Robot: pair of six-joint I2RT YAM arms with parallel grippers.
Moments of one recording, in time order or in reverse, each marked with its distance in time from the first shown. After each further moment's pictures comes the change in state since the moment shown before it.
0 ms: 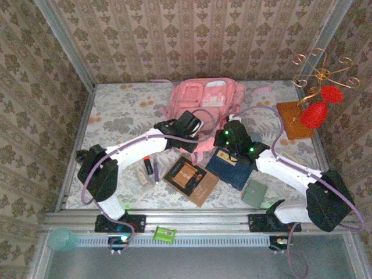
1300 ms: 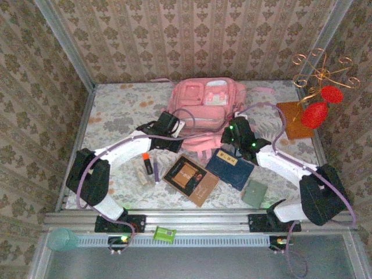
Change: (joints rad) left arm 0.203 -0.108 -0.223 0.112 0.195 0.007; right arm -0.136 0.084 0.008 0.005 0.014 -0.106
